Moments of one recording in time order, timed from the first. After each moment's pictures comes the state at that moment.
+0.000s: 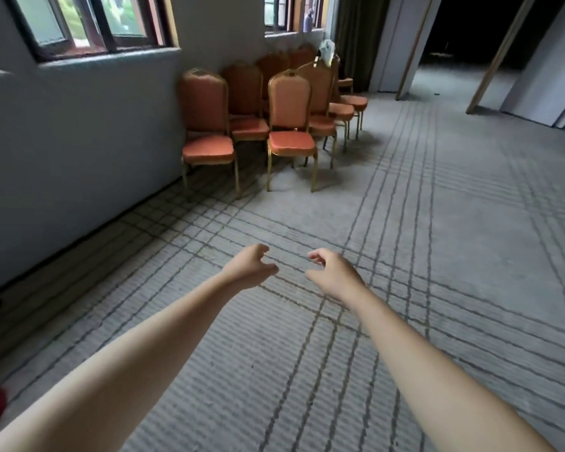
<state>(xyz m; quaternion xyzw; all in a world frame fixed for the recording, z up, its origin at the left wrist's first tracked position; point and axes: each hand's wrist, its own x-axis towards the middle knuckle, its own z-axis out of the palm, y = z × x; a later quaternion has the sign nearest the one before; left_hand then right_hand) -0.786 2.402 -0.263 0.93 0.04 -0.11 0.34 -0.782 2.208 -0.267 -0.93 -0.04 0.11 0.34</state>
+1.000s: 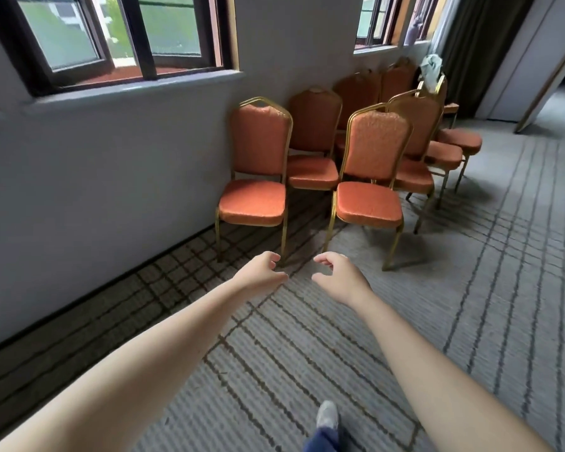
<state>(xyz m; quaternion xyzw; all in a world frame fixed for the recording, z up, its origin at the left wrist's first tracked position) -0.069 2.600 -0.280 0.90 0.17 -0.08 0.39 -0.018 2.418 -0.273 -0.91 -0.16 0.14 0.35</state>
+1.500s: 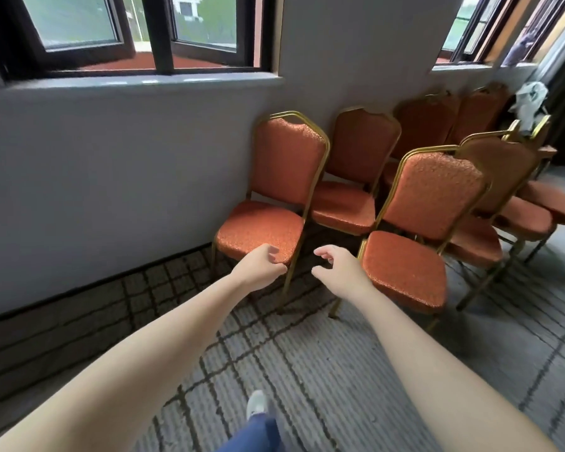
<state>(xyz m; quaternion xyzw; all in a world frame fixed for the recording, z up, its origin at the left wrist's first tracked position) 0.292 2.677 -0.280 0.86 0.28 -0.01 0.44 0.391 2.516 -0.262 -0.90 -0.29 0.17 0.30</state>
